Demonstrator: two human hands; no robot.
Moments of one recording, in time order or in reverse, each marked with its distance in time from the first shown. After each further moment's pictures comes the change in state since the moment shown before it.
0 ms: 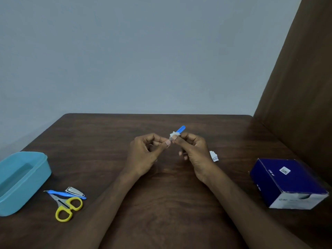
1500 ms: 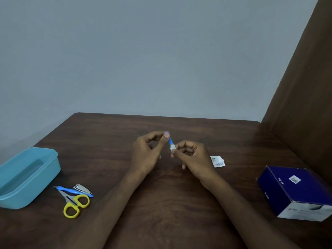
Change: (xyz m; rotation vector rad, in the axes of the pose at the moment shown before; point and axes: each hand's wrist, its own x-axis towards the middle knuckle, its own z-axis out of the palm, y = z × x) left_hand 0.005 0.000 -0.004 -0.047 0.136 -0.060; right_hand -0.002 0.009 0.005 -0.265 -0.094 -0.104
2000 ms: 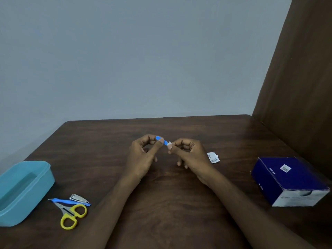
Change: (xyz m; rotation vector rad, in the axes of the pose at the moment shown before) left_hand 0.002 -0.002 0.000 -0.090 -0.092 -0.046; right_hand 0.001 0.000 -0.006 0.064 0.029 0.042
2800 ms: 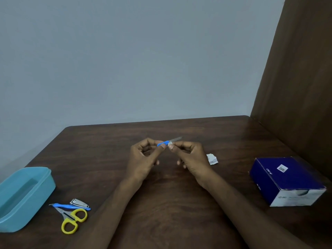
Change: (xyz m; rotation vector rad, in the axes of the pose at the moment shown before) left_hand -0.006 0.005 0.006 -0.124 -0.006 -0.021; right_hand 0.003 0.005 0.003 0.094 0.099 0.009
